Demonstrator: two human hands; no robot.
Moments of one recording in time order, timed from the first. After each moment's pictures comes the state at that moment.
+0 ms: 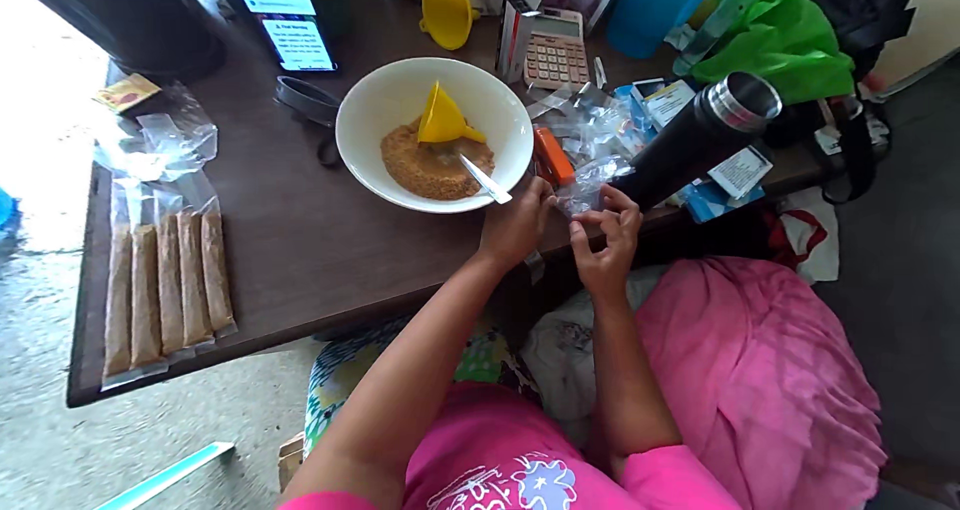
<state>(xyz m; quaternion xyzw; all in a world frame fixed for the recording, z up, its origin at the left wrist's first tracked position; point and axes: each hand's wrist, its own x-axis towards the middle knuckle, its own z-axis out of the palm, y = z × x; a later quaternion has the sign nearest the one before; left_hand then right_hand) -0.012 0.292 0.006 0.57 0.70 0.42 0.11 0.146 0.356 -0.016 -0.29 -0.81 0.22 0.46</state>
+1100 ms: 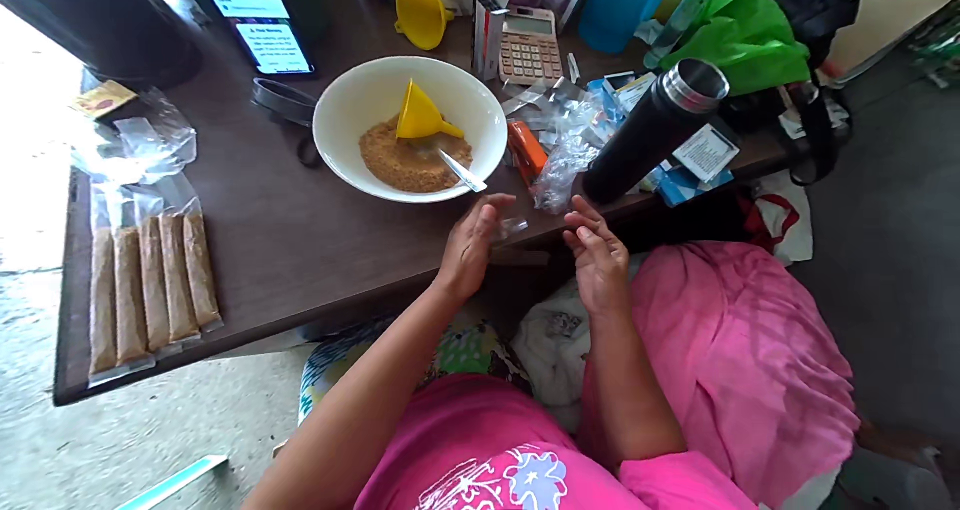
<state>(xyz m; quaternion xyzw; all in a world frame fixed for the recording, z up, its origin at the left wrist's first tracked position) -0.002 0.221 0.001 0.48 0.58 0.59 0.29 0.177 0.316 0.014 -0.27 -0.55 0.65 0.45</state>
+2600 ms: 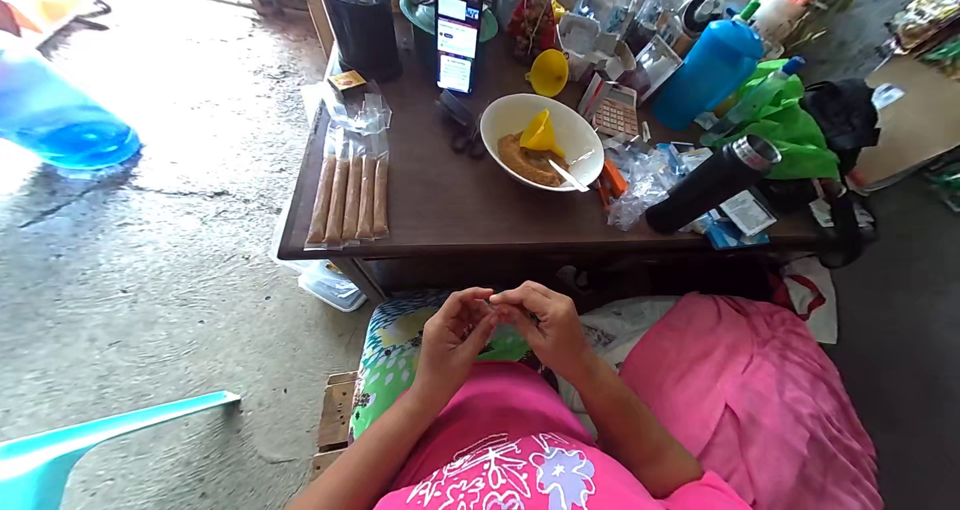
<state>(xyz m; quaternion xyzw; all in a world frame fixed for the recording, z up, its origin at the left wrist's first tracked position) 0.036 0.007 -0.012 0.37 0.52 0.75 0.15 0.126 0.151 0.038 0.01 -0.86 0.43 0.27</state>
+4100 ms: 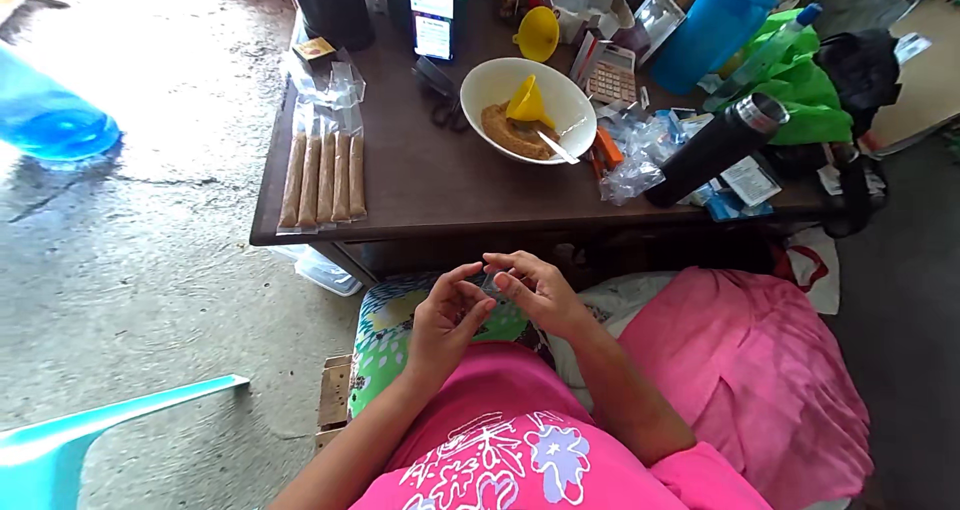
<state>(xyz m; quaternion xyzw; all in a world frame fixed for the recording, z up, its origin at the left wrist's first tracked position) 0.043 0.012 -0.012 0.37 0.55 0.73 0.17 0.131 0.175 0.038 -0.09 -0.81 0.57 0.10</state>
